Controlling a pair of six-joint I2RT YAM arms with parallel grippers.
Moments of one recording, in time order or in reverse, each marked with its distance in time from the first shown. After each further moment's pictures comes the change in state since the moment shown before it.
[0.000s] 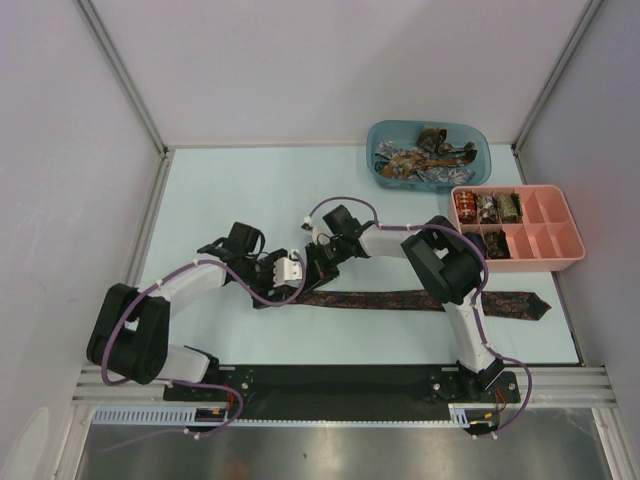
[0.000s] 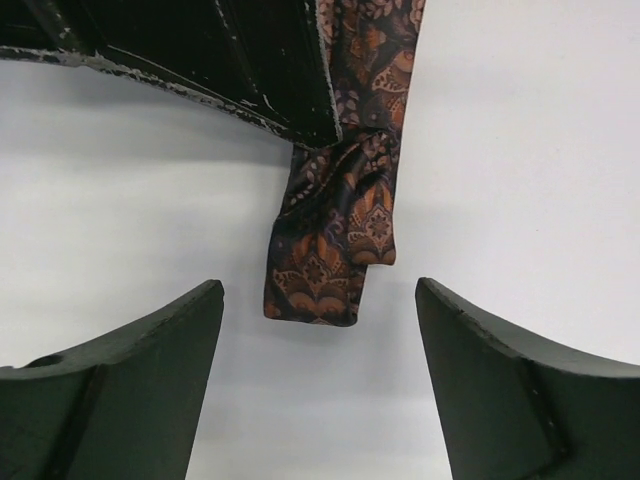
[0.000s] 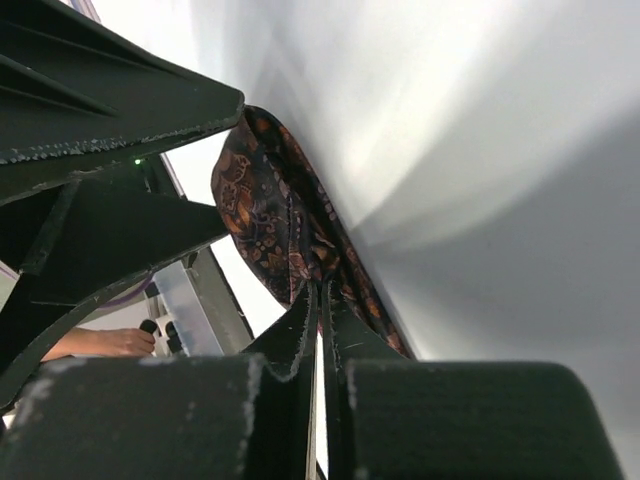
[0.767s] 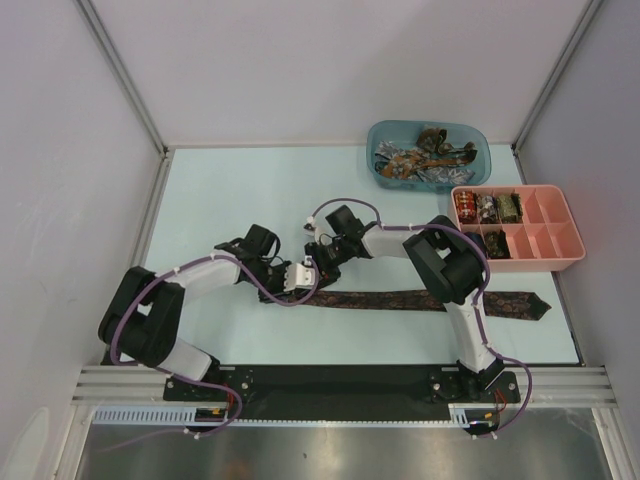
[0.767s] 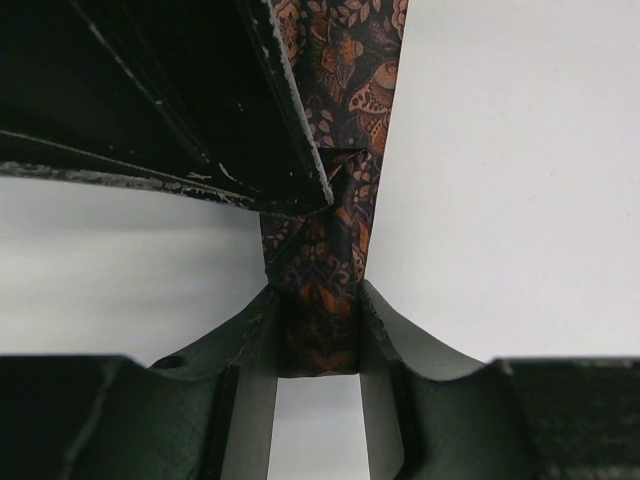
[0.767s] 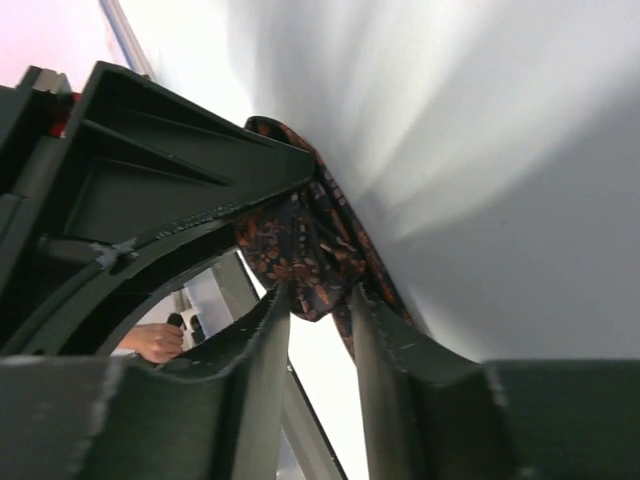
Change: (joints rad) left arm -0.093 0.113 0.037 -0.001 -0.052 -0.030; right arm -0.012 -0.010 -0.030 0.029 -0.047 0.047
